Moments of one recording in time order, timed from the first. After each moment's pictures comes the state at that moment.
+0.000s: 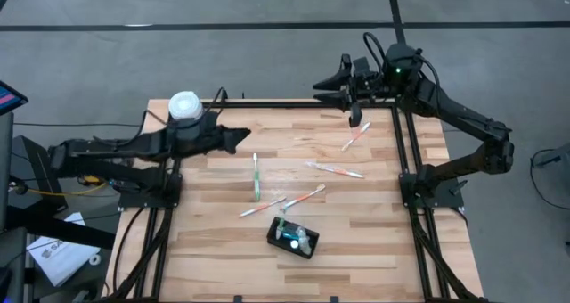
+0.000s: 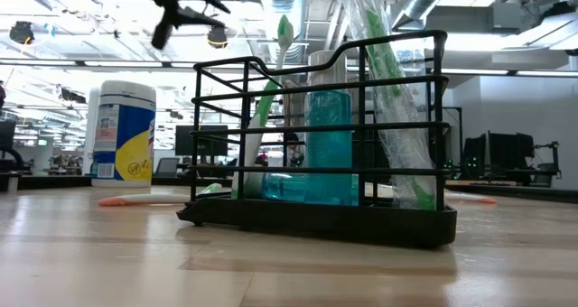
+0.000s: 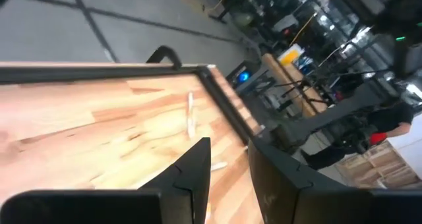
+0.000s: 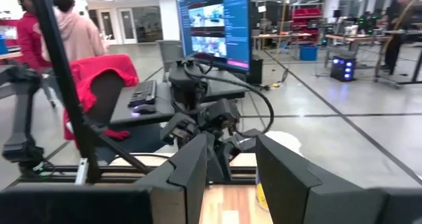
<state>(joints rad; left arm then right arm) 0.15 0.92 0.76 -0.08 -0.34 -0.85 -0.46 1.28 1.45 -0.18 -0.53 0.02</state>
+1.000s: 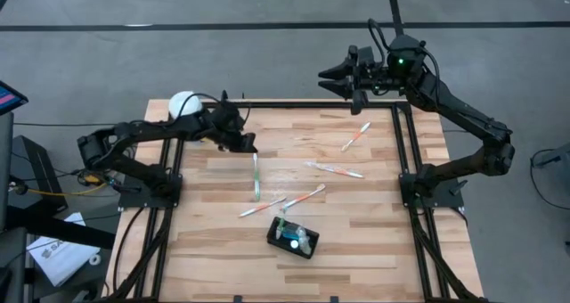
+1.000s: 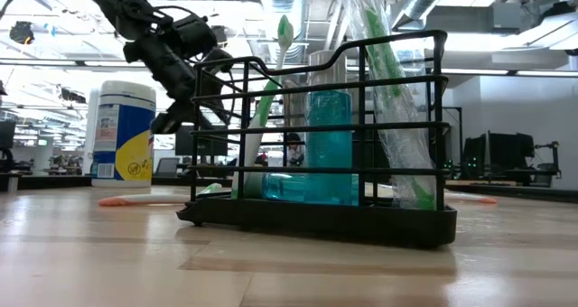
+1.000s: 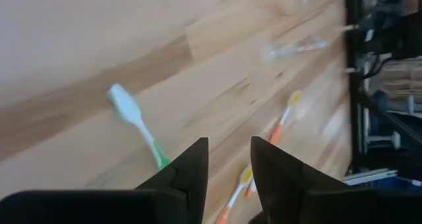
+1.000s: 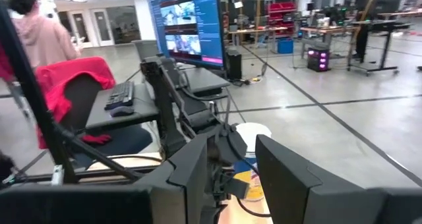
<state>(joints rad) 0.54 1.37 0.76 -0.27 0.41 -0.84 -0.56 1.28 1.45 -0.20 -0.54 0.04</state>
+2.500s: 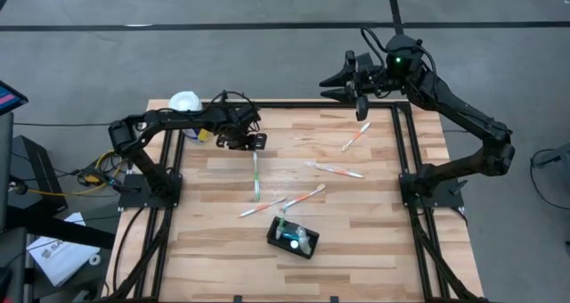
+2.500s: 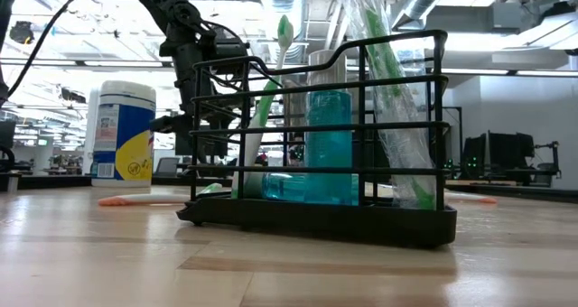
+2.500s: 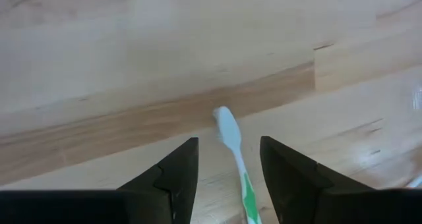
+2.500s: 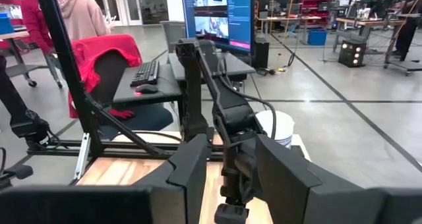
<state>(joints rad) 0.49 1.65 1.05 -0.67 0.09 -0.90 -0.58 1.28 1.45 -0.28 -0.68 -0.06</state>
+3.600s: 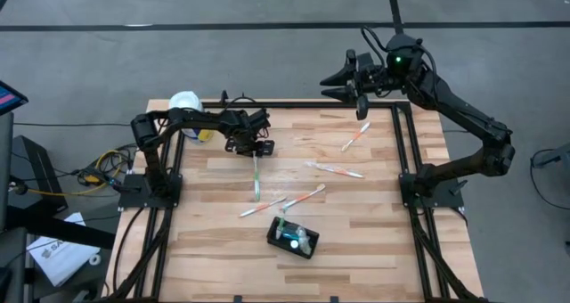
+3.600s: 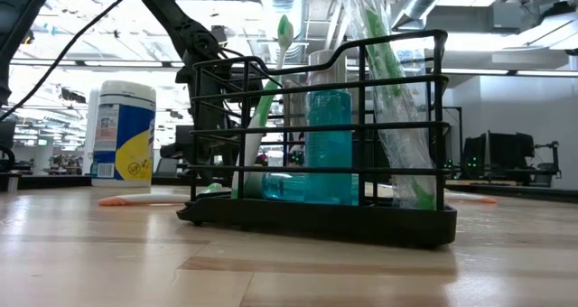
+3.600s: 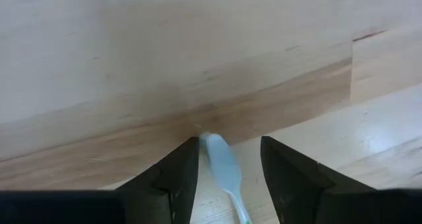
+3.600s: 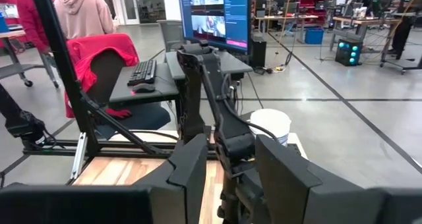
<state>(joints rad) 0.47 1.85 1.08 -0.58 0.15 -0.89 -0.60 1.28 1.45 -0.28 -0.68 -0.06</state>
